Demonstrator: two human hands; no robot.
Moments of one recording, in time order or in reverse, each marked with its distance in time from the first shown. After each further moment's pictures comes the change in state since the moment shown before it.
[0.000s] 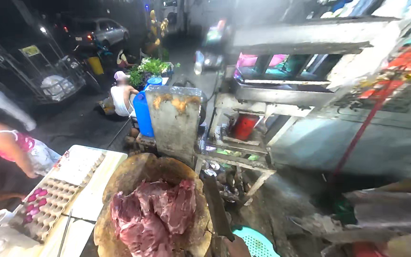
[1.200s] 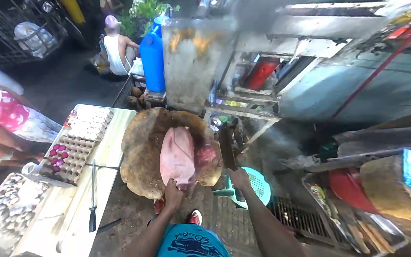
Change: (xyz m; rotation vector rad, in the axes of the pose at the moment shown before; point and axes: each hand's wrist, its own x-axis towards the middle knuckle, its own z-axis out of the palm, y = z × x) left_hand -0.005 0.111 -0.065 1.414 -0.593 0.652; right_hand -0.030 -0.039 0.049 -0.079 0.182 0.108
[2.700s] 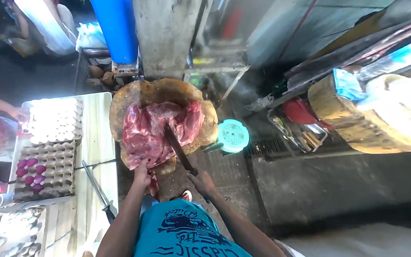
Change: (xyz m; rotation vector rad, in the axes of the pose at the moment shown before) left_hand 0.061 -0.125 -0.161 -0.875 -0.124 -0.651; right_hand -0.241 -0.034 0.208 0.077 -0.198 -0.051
